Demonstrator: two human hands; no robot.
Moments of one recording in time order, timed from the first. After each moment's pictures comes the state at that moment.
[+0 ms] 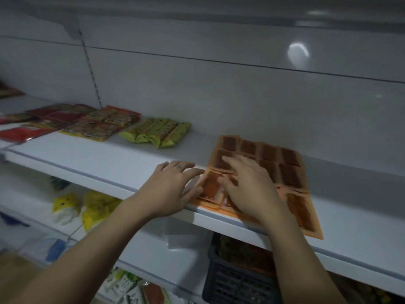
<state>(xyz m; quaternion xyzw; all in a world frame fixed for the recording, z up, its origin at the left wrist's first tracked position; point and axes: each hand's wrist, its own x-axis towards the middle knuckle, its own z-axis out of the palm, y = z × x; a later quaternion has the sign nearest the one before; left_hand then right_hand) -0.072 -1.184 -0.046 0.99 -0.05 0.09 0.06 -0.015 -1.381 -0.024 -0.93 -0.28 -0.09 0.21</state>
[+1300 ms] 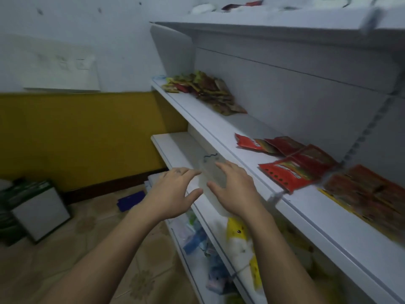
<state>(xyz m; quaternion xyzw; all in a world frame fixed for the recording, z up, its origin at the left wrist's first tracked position) -0.348 -0.628 -0.074 0.92 0.34 0.16 0.11 -0.193 -0.713 -0.048 -0.79 -0.58 0.06 0.22</state>
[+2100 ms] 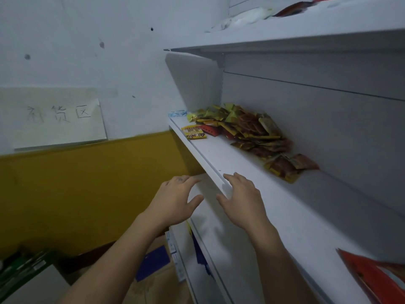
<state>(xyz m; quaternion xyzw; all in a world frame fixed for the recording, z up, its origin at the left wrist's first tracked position) -0.278 -0.205 -0.055 0.90 0.40 0.15 0.06 -0.115 -0.292 -0.047 -0.78 -0.57 0.05 0.25</state>
